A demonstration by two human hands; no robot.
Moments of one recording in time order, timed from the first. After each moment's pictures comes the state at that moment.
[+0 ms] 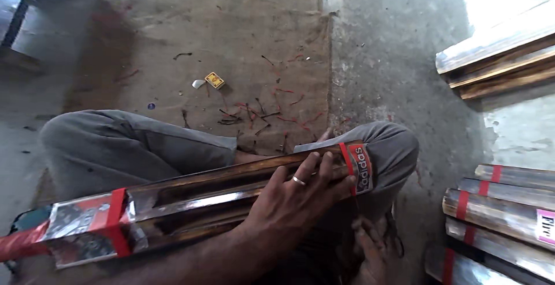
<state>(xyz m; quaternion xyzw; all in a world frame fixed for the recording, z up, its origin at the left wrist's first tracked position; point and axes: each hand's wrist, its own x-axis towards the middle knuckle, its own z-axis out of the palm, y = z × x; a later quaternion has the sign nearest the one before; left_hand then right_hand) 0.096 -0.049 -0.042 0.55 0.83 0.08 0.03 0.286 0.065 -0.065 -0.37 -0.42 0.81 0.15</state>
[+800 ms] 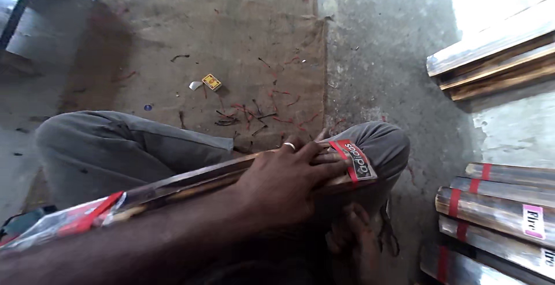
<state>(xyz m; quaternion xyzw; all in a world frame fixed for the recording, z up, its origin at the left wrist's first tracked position) 0.047 -0.039 -0.005 0.52 0.81 0.15 0.21 0.260 0.066 -0.064 -0.31 -0.35 0.87 0.14</state>
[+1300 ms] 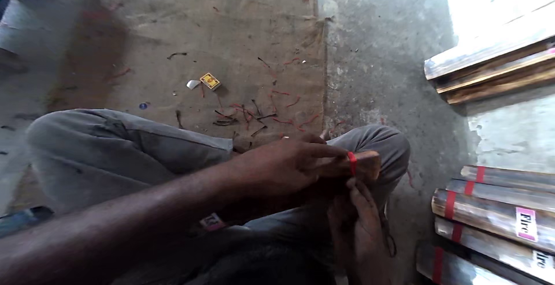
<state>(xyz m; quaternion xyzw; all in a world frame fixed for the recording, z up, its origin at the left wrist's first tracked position) 0.001 -0.040 -0.014 0.48 0.72 0.33 0.39 0.215 0.084 -0.064 -0.31 -0.39 0.86 0.15</state>
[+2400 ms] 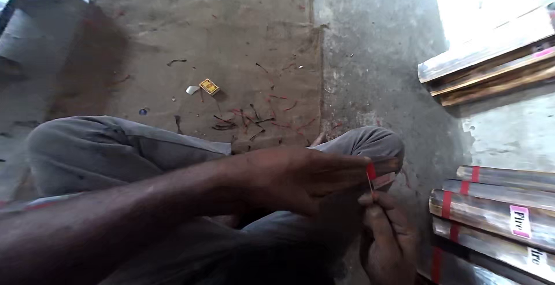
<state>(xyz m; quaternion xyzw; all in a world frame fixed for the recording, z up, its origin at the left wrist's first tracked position) -0.003 -0.034 0.019 0.53 0.64 0.33 0.45 0.230 0.105 -0.024 -0.18 -0.75 0.60 0.22</state>
